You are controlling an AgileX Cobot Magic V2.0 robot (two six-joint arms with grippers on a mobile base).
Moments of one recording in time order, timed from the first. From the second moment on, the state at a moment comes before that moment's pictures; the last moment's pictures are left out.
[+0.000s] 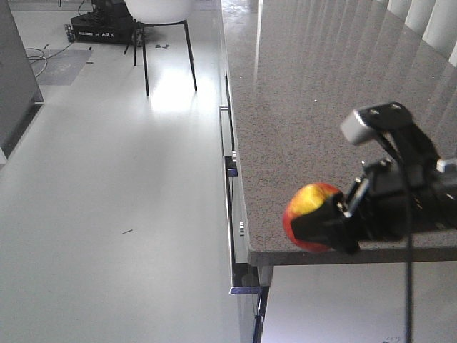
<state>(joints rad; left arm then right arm) 0.01 -0.01 0.02 -0.02 0.05 -0.03 0.22 1.19 -0.95 0.70 0.92 -0.65</state>
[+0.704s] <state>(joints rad) 0.01 -0.01 0.02 -0.02 0.05 -0.03 0.22 0.73 -0.76 0.68 1.00 -0.57</state>
